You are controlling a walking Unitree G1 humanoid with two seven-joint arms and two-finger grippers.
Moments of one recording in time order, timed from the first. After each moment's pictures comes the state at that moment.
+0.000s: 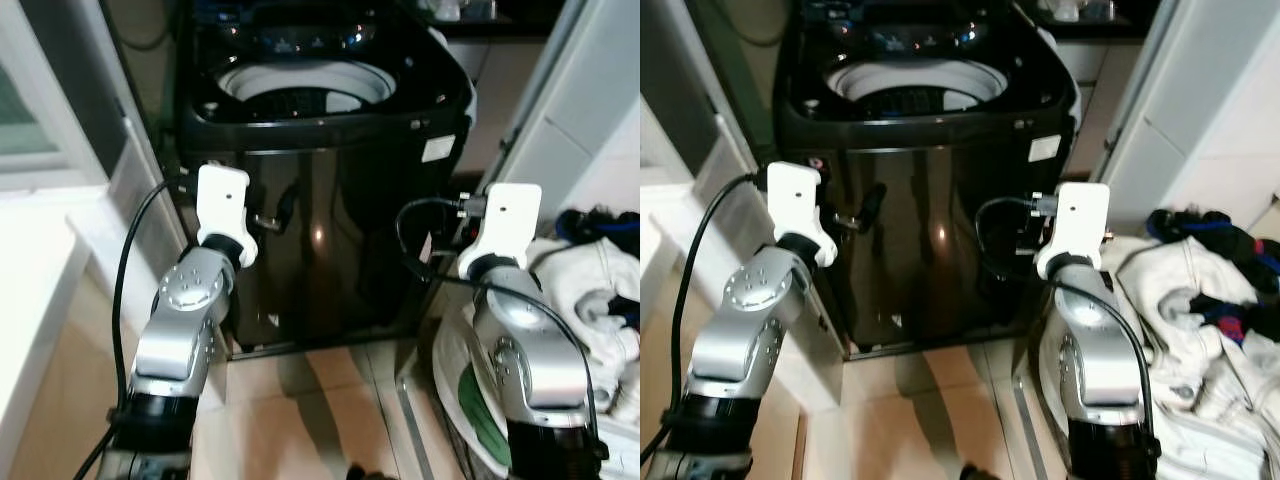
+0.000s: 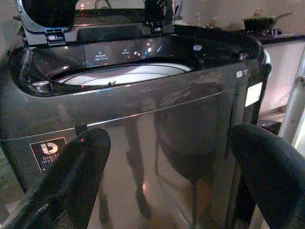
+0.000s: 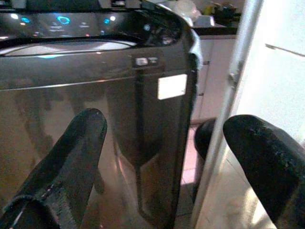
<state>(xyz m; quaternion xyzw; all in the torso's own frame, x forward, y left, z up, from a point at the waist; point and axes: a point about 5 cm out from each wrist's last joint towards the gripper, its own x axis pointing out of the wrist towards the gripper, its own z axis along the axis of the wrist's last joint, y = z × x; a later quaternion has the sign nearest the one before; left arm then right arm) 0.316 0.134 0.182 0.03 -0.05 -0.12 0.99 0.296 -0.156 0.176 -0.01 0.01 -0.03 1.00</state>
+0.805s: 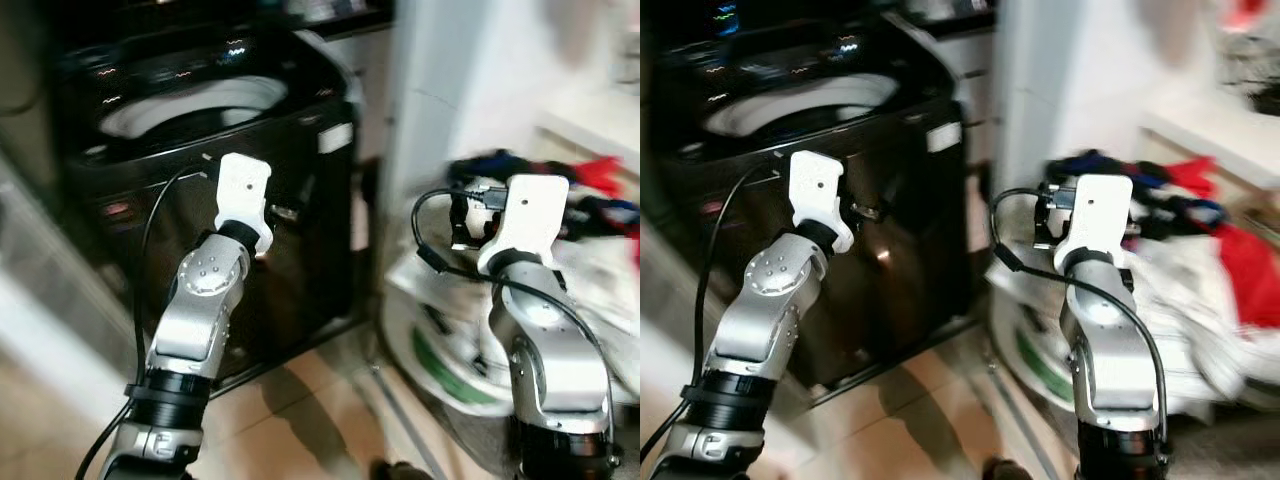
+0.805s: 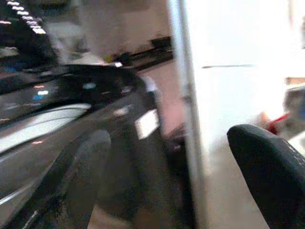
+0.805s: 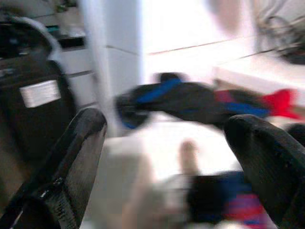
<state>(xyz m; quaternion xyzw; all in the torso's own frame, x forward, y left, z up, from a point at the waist) 0.329 0.117 0.188 0.04 -0.08 -0.16 0.98 0.290 -0.168 0.194 -0.05 0.00 -0.08 1.00</state>
